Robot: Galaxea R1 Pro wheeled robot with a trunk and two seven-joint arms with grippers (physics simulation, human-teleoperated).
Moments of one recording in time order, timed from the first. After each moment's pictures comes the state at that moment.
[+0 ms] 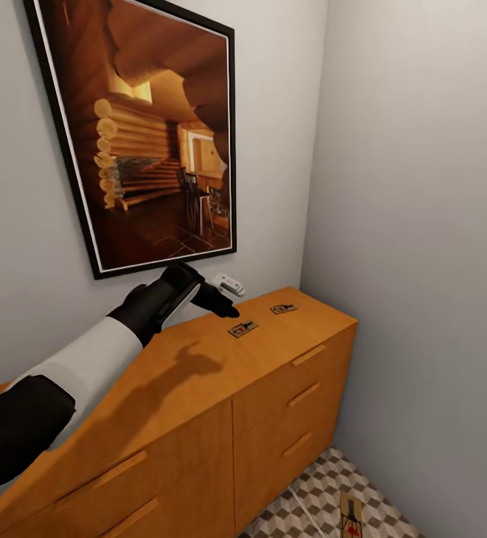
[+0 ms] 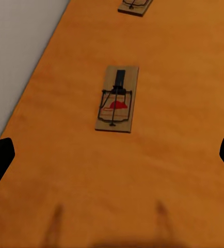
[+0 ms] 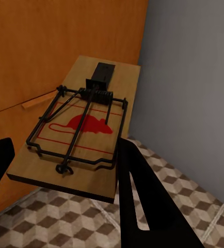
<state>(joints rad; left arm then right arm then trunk) -1.26 -0.01 -0.67 -0.76 0.16 0.93 -0.40 -0.23 0.02 0.07 -0.01 0.01 -1.05 -0.25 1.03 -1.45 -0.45</state>
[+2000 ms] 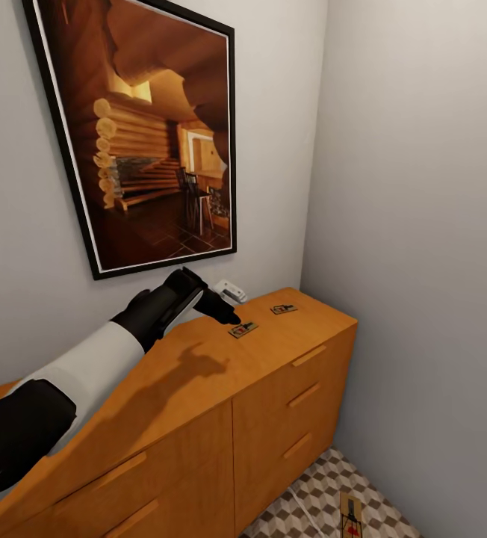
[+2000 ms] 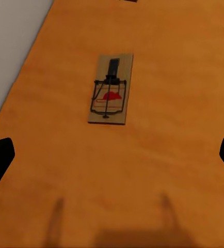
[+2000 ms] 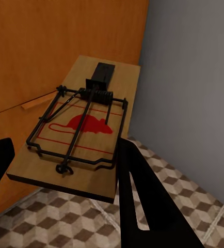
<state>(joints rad) -1.24 -0.02 -0.70 -0.76 0.16 0.93 -0.40 -0.23 0.02 0.07 -0.01 0.01 -1.05 -0.25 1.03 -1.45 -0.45</state>
